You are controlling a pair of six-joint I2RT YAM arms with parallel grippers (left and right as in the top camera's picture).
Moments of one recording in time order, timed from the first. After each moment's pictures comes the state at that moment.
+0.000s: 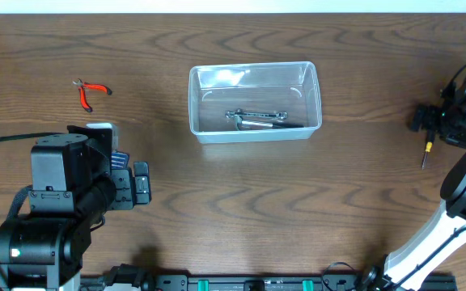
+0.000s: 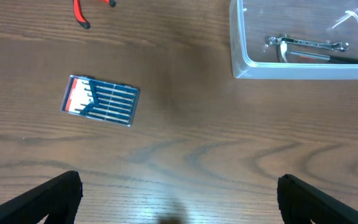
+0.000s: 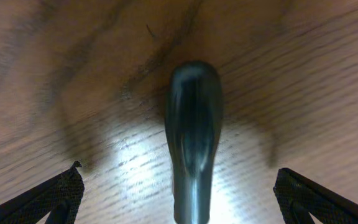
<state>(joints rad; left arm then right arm) -0.05 0.91 1.30 -1.33 0.02 -0.07 -0.49 2.14 1.53 -0.82 0.01 -0.07</state>
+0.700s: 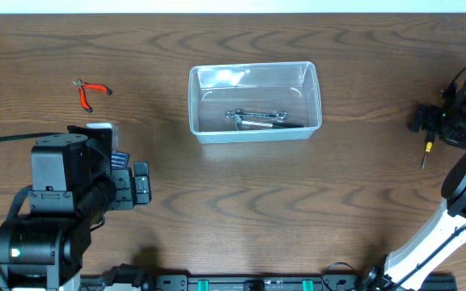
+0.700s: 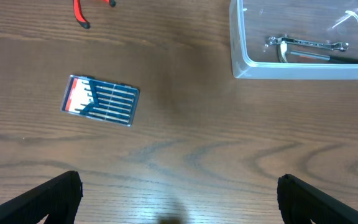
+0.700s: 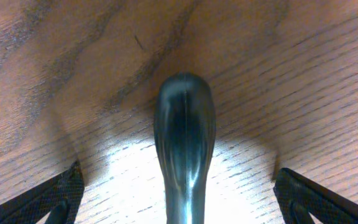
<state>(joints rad) -0.05 0.91 1.30 -1.33 0.02 -0.07 -0.50 2.15 1.53 -0.80 0.00 -0.07</state>
